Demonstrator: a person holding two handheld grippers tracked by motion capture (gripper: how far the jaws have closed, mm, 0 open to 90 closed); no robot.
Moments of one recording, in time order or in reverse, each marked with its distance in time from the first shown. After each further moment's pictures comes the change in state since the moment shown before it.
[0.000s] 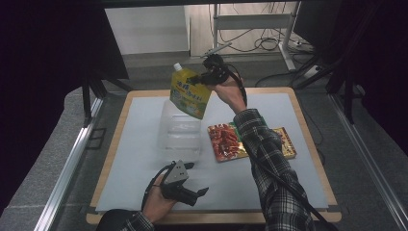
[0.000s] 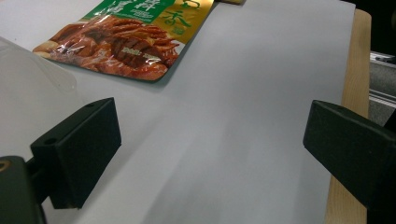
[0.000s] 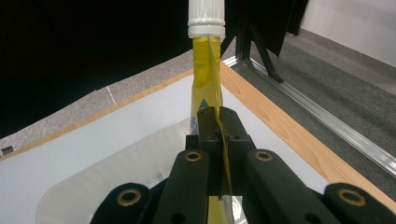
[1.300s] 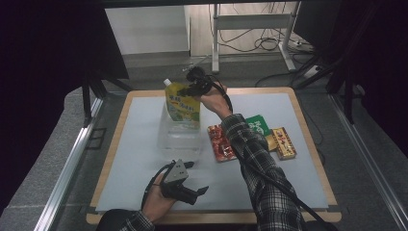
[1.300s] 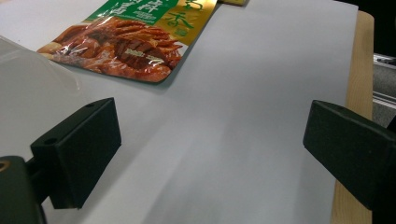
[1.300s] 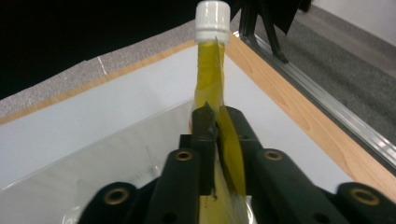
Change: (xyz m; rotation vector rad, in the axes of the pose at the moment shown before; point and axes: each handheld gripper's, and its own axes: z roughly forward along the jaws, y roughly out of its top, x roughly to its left) left arm 0.003 0.000 0.000 0.000 0.004 -0.002; right arm 0.013 -0.016 0.065 0.114 -0.008 -0.049
